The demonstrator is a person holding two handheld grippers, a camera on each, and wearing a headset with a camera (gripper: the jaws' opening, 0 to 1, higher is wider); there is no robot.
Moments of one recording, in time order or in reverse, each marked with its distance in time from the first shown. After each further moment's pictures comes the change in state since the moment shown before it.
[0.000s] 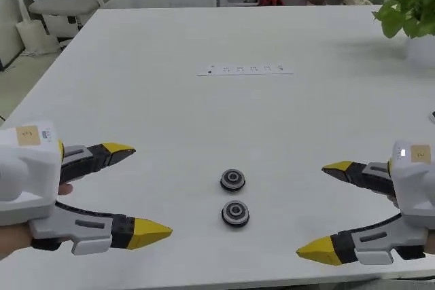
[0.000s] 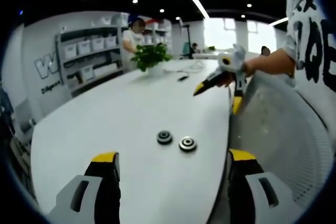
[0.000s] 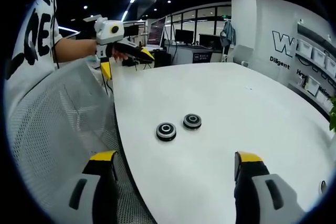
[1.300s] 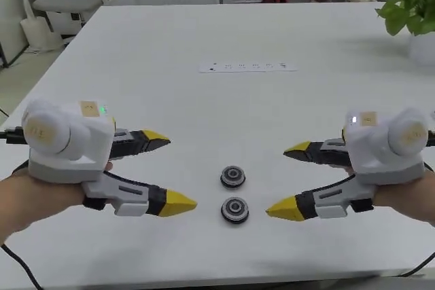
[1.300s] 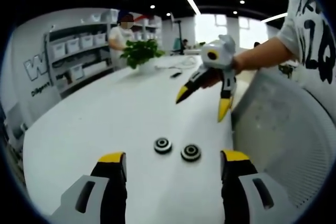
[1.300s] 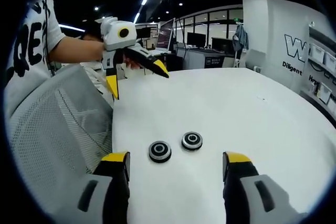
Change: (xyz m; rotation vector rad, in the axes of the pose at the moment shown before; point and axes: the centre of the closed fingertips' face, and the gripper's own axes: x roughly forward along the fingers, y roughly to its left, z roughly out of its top) left arm 0.048 0.006 0.009 0.030 0.033 -0.083; right arm 0.043 -0.016 0.030 -0.036 -0.029 0.106
